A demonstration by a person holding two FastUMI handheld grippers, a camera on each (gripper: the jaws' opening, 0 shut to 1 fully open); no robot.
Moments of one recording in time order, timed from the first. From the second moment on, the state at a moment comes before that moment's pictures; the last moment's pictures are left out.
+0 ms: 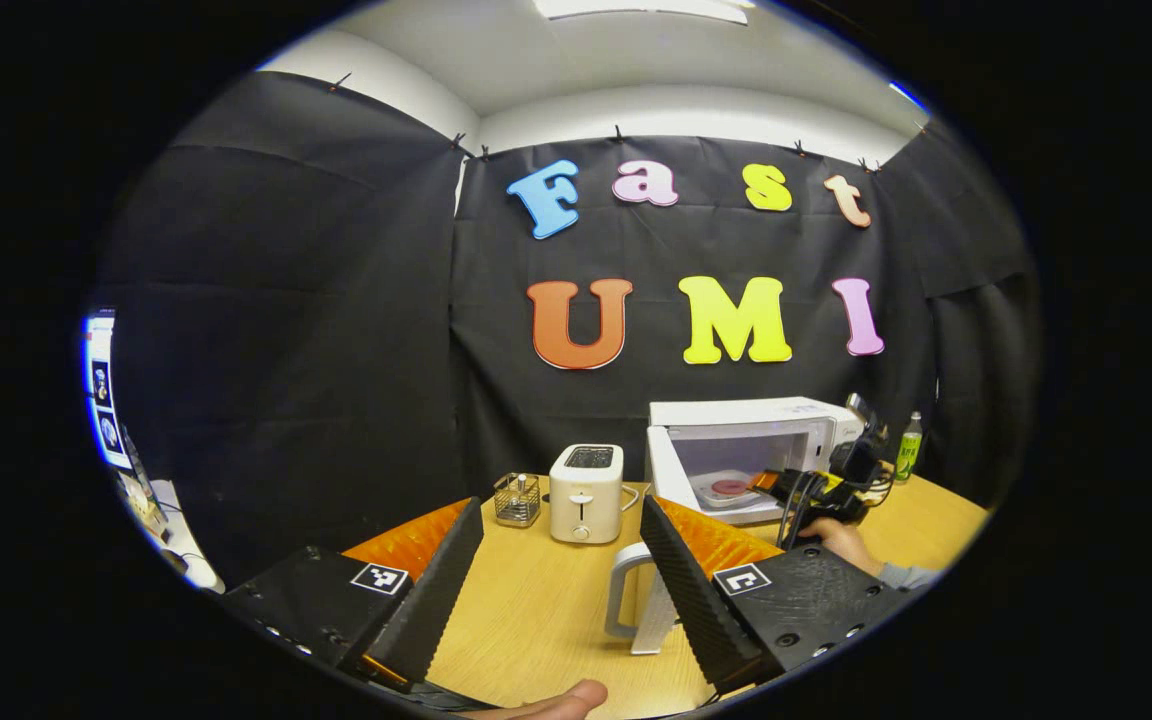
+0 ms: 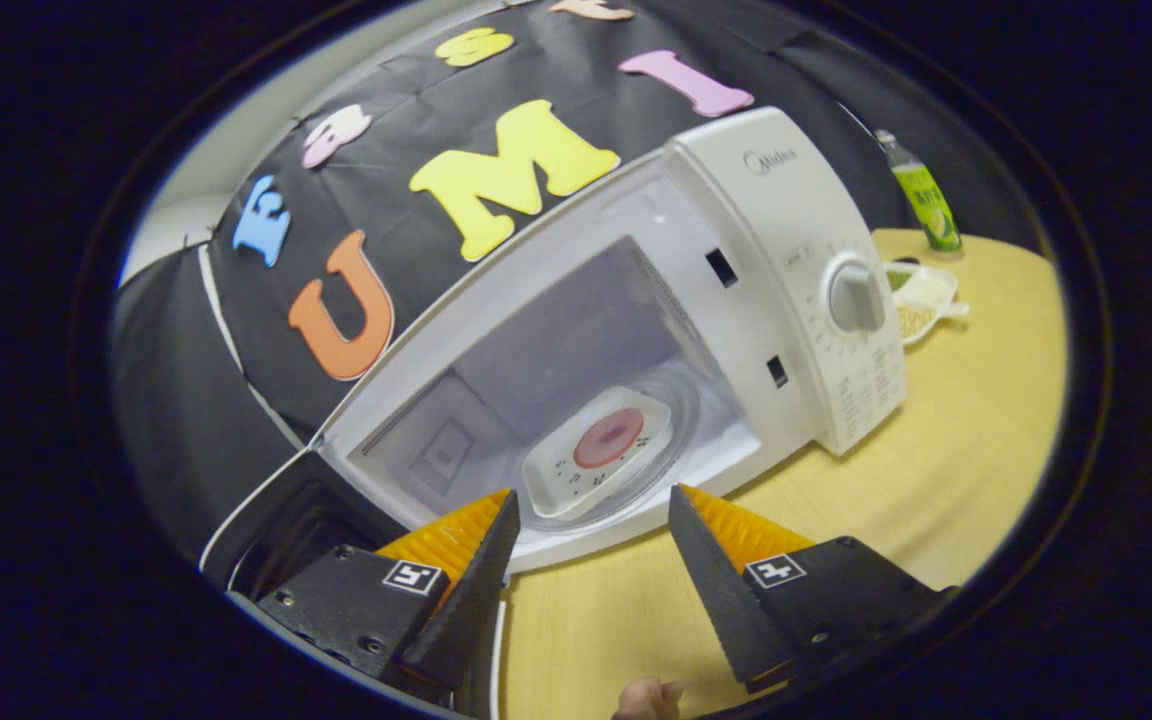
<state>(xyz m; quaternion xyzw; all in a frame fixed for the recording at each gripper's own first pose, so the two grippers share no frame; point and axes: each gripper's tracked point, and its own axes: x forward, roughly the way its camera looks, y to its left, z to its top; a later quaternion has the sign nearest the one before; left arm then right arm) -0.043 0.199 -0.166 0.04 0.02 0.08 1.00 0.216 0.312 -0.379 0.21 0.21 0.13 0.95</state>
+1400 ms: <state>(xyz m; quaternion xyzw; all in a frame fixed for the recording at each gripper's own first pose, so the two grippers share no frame) 0.038 0.190 -0.299 0.01 0.07 -0.07 0.99 -0.051 0.055 -0.131 0.03 0.00 0.16 0.99</state>
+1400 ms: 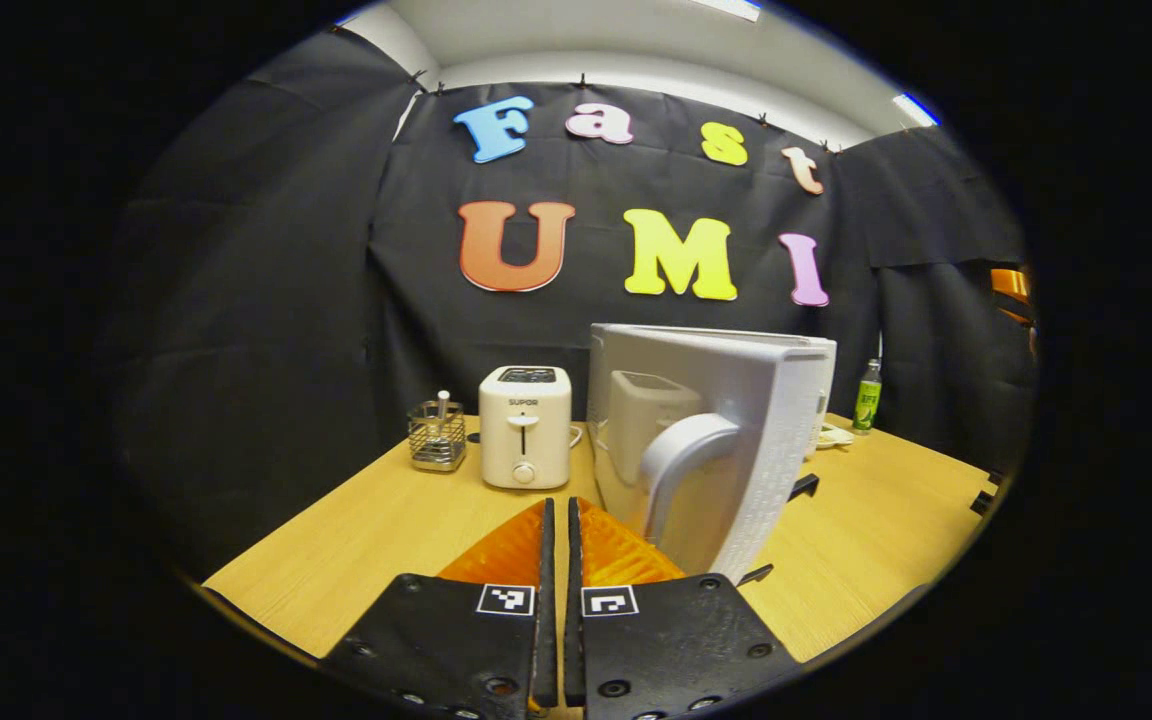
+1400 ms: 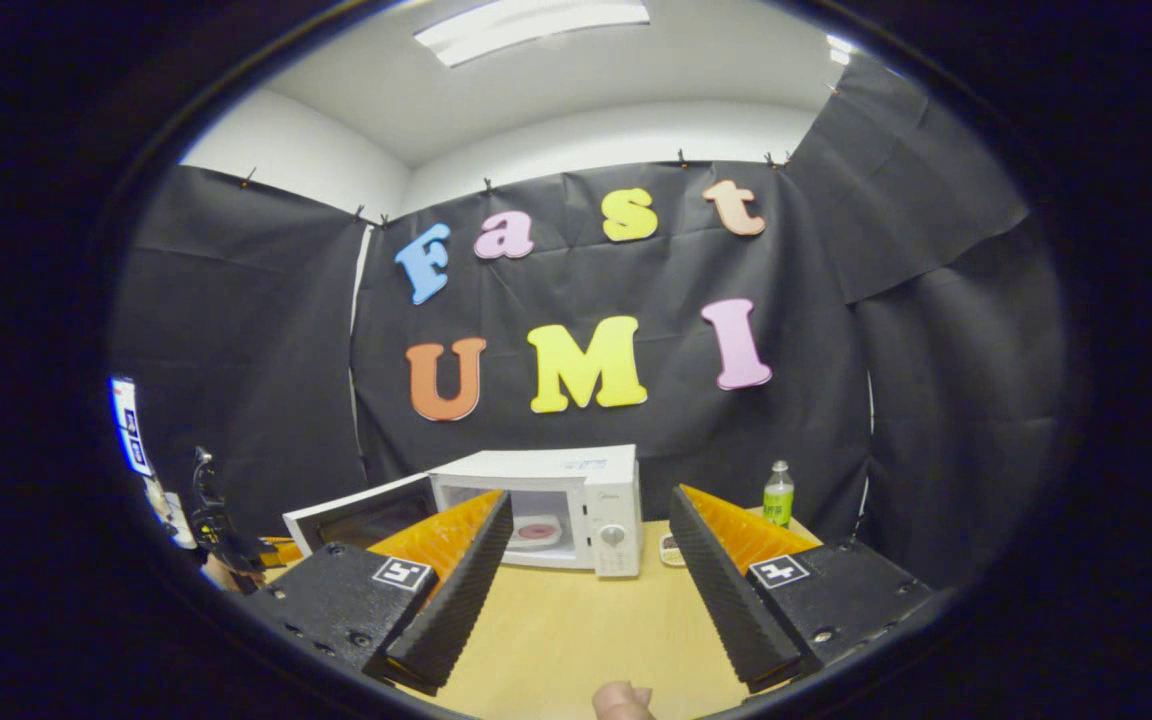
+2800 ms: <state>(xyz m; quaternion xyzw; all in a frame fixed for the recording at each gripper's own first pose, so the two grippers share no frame) 0.151 -0.083 -0.315 -0.02 0.11 -0.31 0.95 -0.052 -0.002 -0.130 0.03 -0.02 0.14 0.99</state>
